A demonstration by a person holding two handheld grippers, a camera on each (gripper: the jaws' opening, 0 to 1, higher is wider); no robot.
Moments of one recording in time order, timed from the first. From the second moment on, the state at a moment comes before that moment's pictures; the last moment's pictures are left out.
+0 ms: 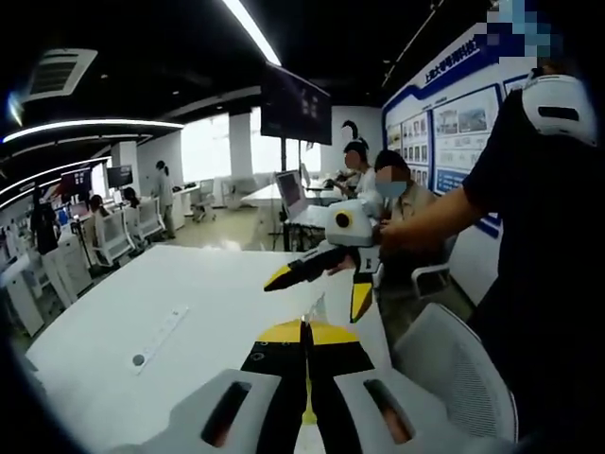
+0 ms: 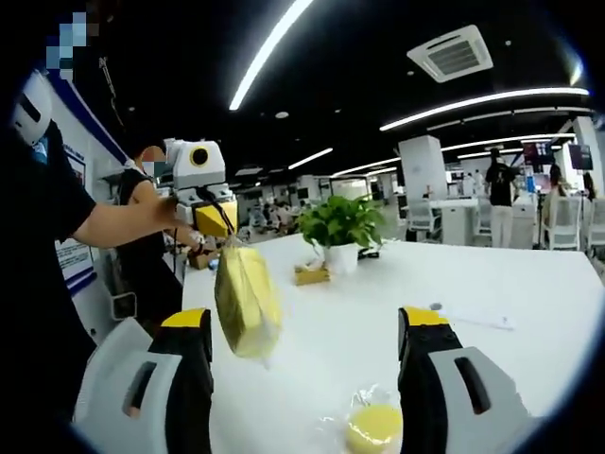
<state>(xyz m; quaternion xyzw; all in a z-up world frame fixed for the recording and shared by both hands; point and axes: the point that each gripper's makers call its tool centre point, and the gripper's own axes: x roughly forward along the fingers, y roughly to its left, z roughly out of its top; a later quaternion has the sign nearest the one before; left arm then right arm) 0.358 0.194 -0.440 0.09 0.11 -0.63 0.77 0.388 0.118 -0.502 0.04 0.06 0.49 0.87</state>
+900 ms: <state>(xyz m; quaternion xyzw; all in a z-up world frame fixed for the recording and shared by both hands) 0.367 0.212 -0.449 0.06 0.11 -0.60 0.79 0.358 0.002 -0.546 0.02 0.08 0.35 0.93</state>
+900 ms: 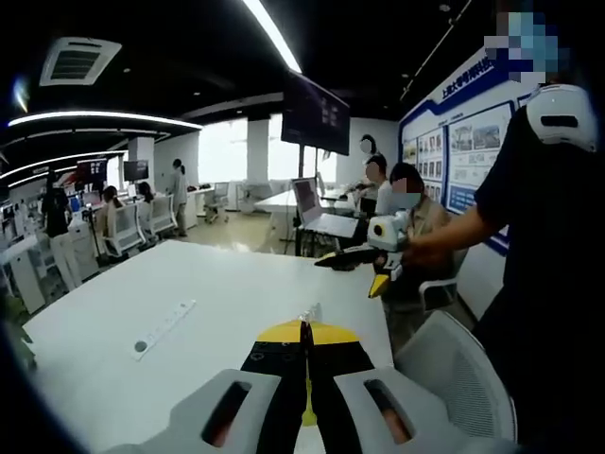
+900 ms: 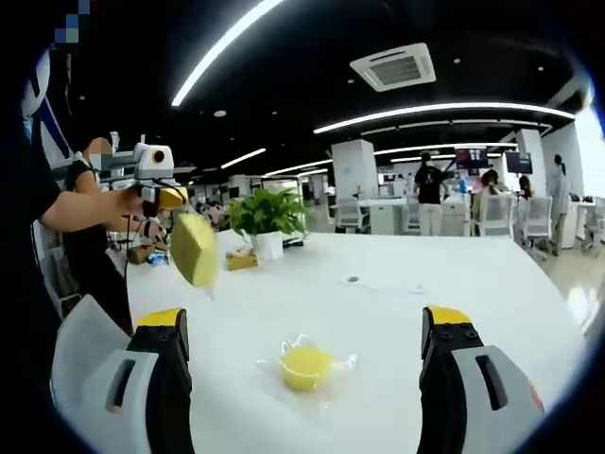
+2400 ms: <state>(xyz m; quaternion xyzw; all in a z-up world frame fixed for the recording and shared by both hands) 0.380 0.243 -0.585 -0.08 0.22 -0.49 0.84 0.279 -0.086 -0.588 0.04 0.10 0.25 0.96</state>
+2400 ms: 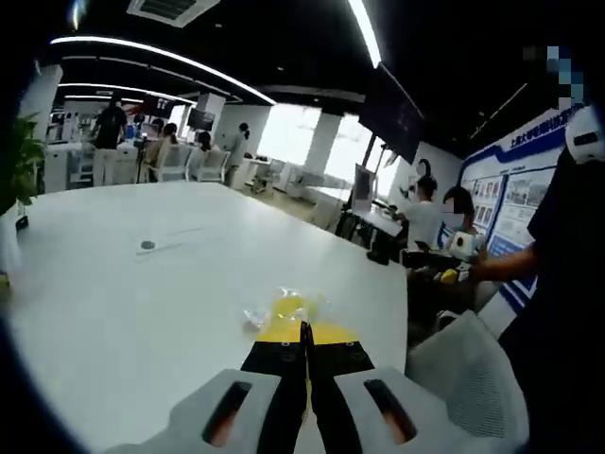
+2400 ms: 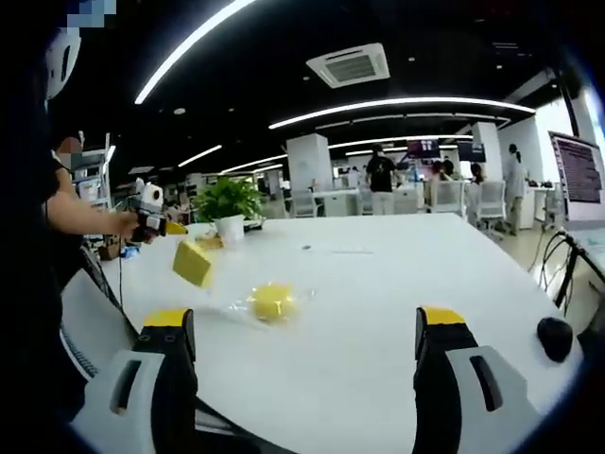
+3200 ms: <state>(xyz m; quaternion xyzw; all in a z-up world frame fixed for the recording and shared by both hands) 0.418 0.276 -0.617 -0.13 0.22 -0.40 0.88 0.272 -0.082 -0.603 0.02 0.13 0.25 0.96</state>
